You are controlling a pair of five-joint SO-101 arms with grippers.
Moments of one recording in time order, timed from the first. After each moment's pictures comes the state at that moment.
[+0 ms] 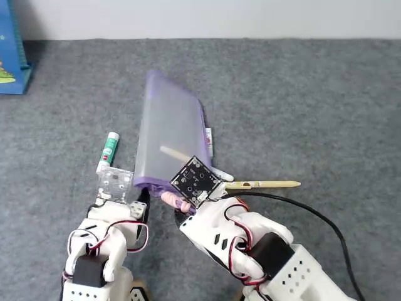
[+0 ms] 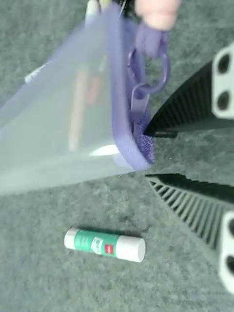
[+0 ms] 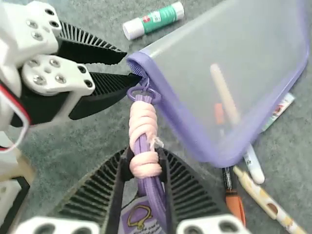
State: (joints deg) left arm 3.8 -103.7 91.9 65.7 -0.2; right arm -48.2 -67.0 57.9 62.1 2.2
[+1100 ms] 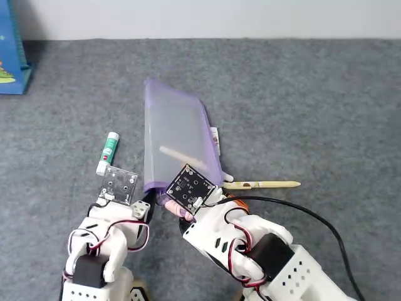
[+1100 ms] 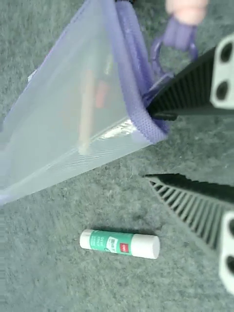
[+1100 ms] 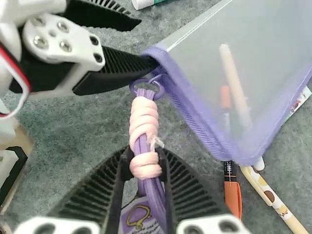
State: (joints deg) left arm 4.8 -103.7 91.3 63.2 -2.8; right arm -49.0 -67.0 57.9 66.4 5.8
